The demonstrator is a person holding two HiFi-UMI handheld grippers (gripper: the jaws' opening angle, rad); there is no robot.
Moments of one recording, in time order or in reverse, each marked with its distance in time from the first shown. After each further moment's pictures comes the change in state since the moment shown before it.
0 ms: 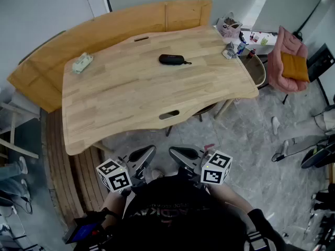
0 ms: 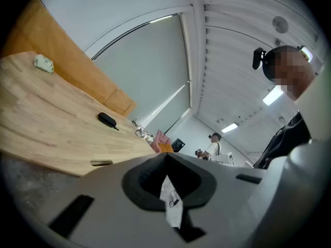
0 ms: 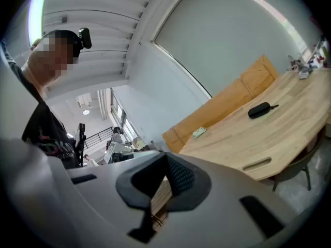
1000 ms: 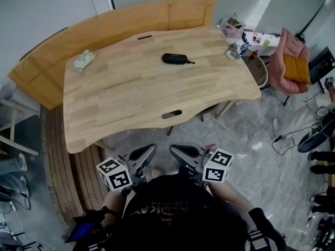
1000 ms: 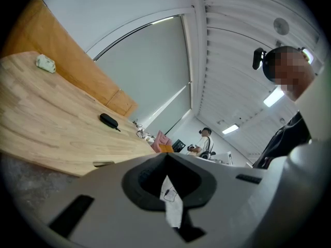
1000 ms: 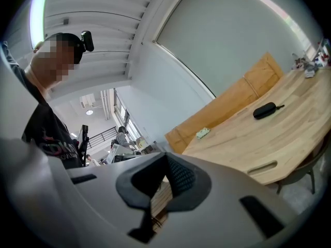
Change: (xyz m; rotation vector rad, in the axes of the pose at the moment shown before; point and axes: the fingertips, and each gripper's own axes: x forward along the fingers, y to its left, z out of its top) left arm -0.002 0.008 0.004 -0.012 -0.013 -0.001; right arm 0.009 -0.001 0.008 -0.012 0.001 0.036
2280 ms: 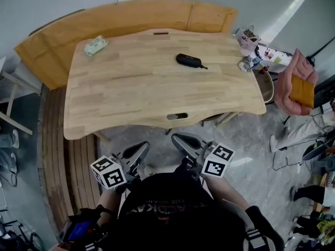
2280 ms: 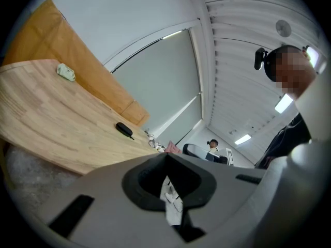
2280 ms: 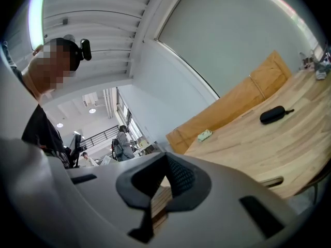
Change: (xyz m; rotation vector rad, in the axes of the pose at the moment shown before) left arm -0.029 0.029 0.010 -0.046 -0.128 0.127; right arm 0.029 -0.024 0.032 -0.022 0.014 0.035
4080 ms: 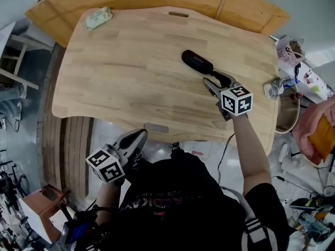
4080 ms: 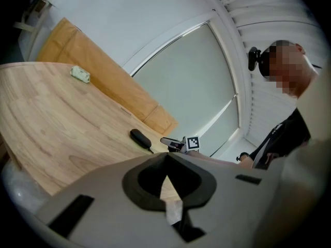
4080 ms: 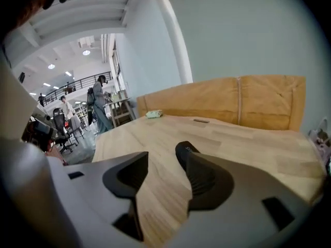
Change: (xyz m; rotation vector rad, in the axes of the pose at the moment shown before) left arm 0.193 0.036 0.047 -0.106 -0.118 0.386; right arm 0.026 -0.438 0.147 -0.361 0.488 -0.184
